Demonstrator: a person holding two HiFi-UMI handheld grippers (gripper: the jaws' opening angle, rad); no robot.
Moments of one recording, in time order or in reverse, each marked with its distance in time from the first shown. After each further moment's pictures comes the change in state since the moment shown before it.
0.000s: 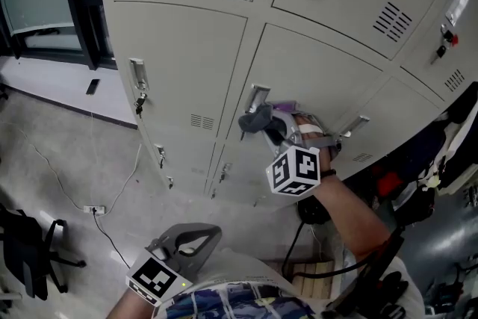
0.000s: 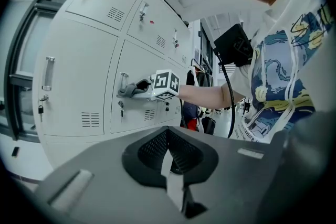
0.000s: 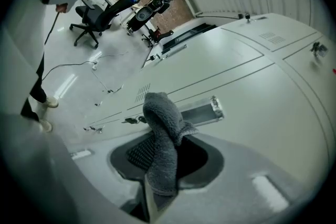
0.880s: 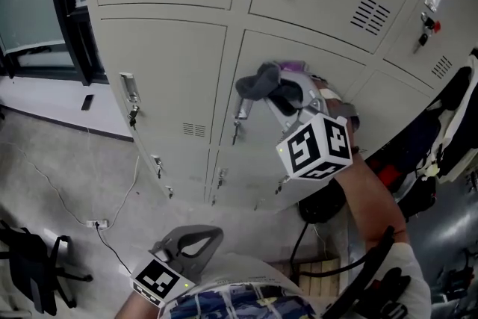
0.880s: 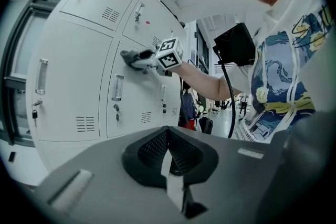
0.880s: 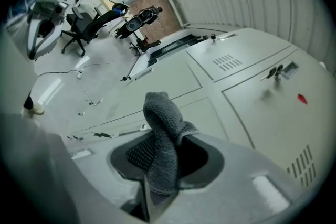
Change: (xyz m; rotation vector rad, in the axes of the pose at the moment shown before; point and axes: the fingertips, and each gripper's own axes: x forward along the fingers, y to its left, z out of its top) left arm 0.006 -0.004 0.008 0.028 -0.014 -0.036; right arm -0.072 -0.121 0.045 0.038 -0.089 -0.141
